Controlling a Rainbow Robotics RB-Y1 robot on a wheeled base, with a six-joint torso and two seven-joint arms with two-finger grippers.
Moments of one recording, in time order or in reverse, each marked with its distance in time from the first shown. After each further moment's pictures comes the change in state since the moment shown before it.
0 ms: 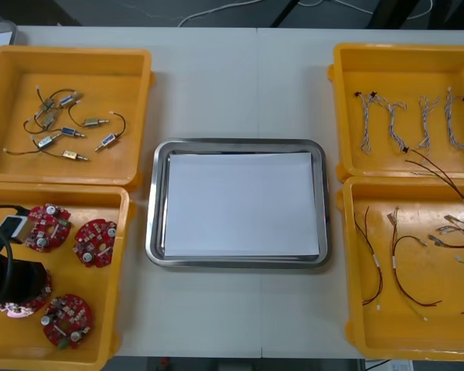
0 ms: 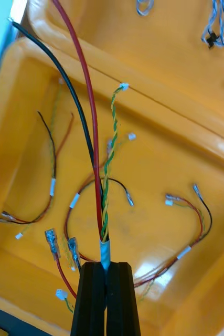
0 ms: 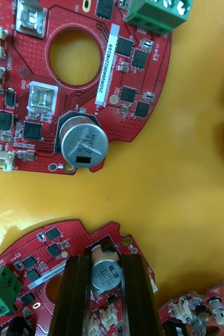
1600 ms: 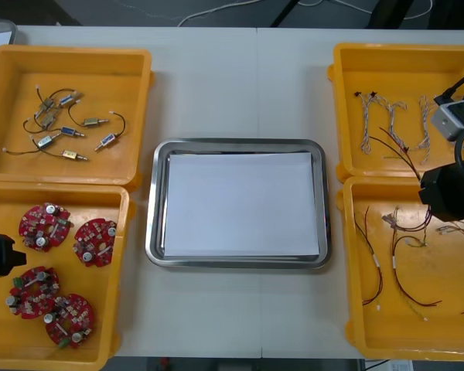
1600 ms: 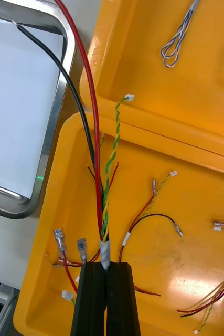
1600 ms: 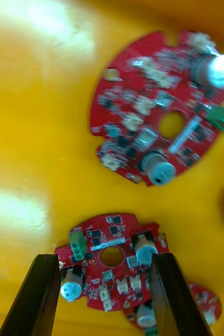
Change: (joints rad) right arm -0.148 0.002 0.220 -0.116 0.068 0.003 -0.431; left arm -0.061 -0.010 0.164 -0.067 0.018 0.196 0.410
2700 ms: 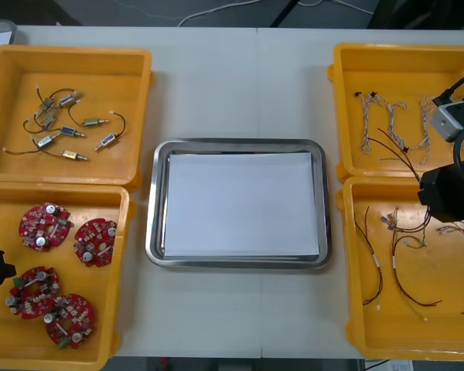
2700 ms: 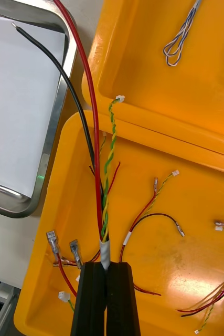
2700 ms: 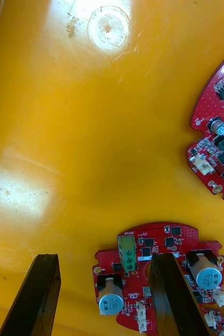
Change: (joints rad) right arm 0.000 0.000 0.004 -0.001 0.000 0.000 0.000; left arm 0.056 -0.008 -0.003 0.059 -0.055 -0.079 0.063
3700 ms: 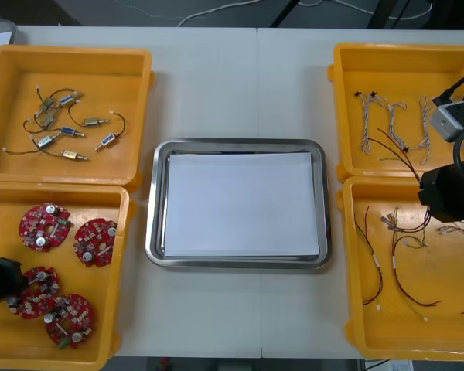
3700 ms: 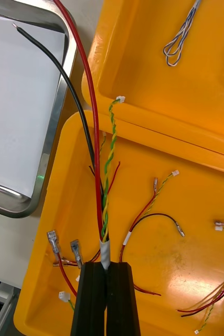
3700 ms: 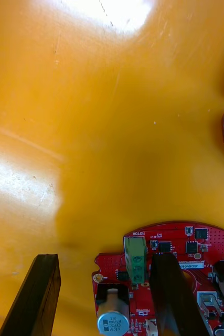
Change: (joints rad) right arm 0.000 0.000 0.000 0.000 0.000 0.000 0.000; left arm 0.000 -0.089 -0.067 0.000 -0.171 0.000 0.000
